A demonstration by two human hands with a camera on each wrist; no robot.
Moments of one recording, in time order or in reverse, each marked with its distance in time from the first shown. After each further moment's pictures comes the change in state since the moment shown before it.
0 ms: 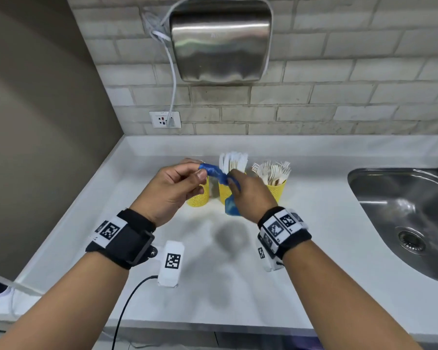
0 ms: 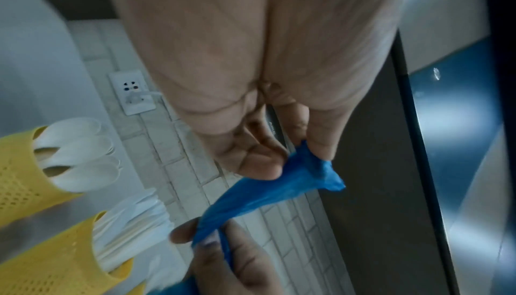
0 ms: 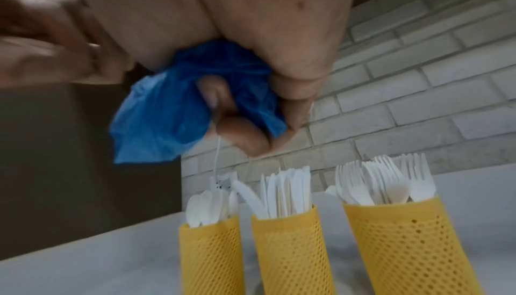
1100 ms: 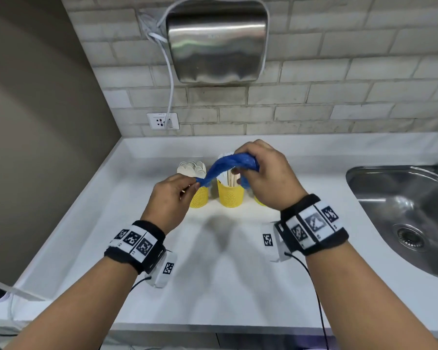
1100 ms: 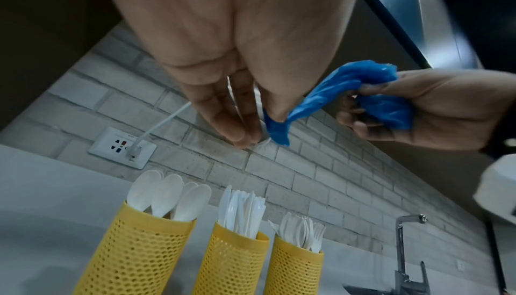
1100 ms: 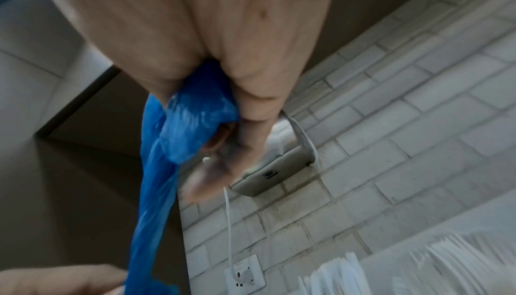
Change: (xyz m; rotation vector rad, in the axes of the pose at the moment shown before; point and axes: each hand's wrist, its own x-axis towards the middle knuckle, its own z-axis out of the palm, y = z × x) left_hand 0.006 -0.046 -0.019 1.049 0.232 0.318; right_hand -0.015 -0.042 -0.073 0.296 0.119 -0.162
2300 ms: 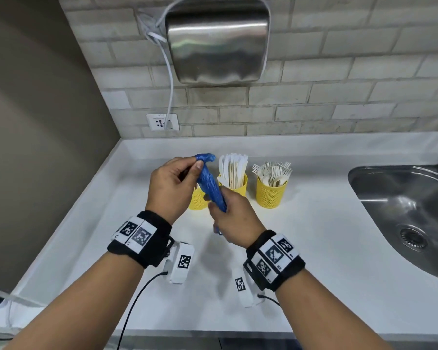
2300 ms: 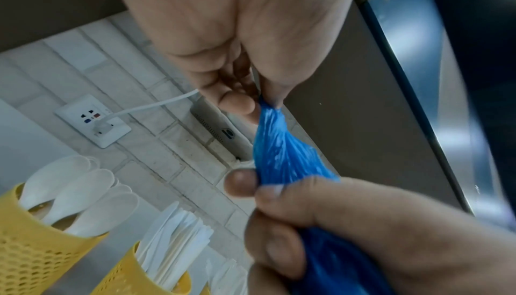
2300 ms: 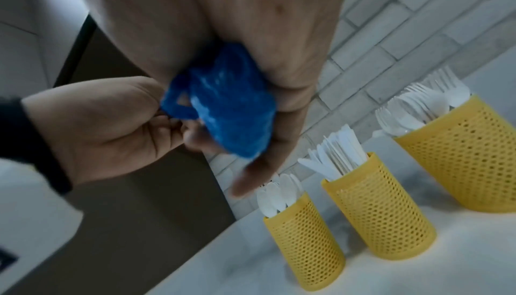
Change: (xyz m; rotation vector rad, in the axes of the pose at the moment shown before) left_hand 0.027 0.024 -0.006 -0.388 0.161 -0.165; right_hand -0.031 0.017 0.088 0.191 -0.147 0.333
